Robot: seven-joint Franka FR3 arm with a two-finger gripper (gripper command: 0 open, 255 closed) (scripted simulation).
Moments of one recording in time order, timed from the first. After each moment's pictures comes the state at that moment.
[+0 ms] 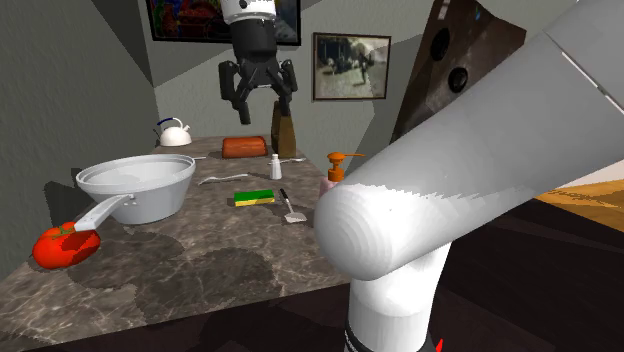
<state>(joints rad) 0.01 -0.78 0.00 -2.40 -0.07 1.53 0.00</state>
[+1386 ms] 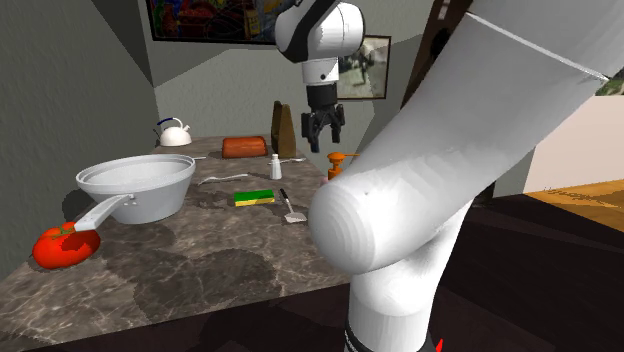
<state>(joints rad) -0.12 -0.52 -0.40 -2.46 -0.33 1.99 -0.41</state>
